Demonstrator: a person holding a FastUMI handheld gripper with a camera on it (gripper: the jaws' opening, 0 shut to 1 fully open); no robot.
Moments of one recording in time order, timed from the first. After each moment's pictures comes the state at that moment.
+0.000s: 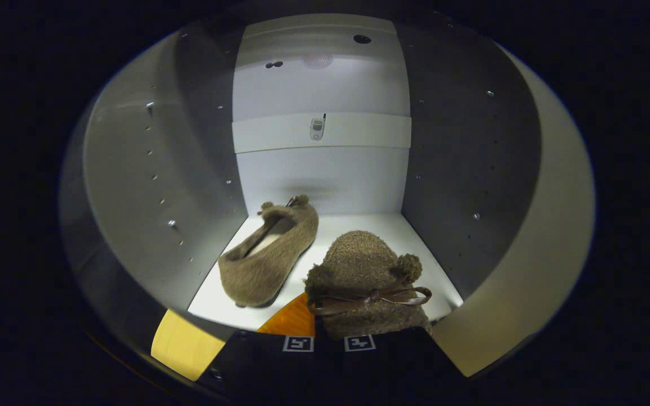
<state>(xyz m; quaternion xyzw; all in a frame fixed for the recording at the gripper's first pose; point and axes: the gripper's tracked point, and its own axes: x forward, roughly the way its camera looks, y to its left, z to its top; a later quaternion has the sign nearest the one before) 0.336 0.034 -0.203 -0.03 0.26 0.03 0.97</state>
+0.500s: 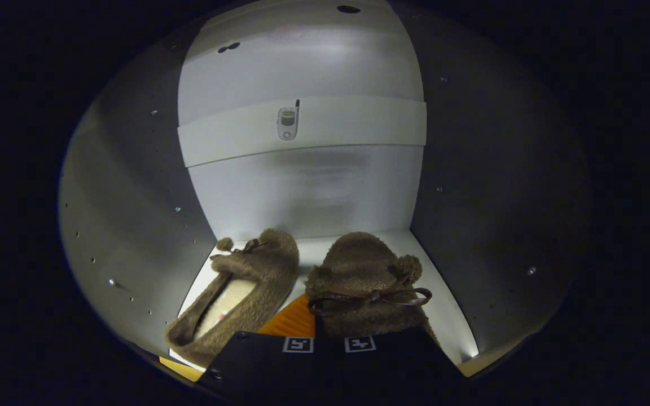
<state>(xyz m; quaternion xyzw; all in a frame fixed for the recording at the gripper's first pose) 0.436 0.023 -0.224 0.00 0.29 0.01 0.96</state>
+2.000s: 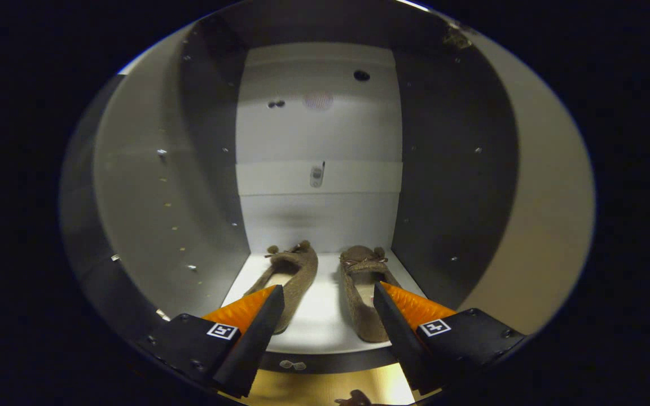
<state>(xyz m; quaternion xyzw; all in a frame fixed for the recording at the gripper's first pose) 0.287 0.054 -0.120 -0.03 0.16 0.01 0.99</state>
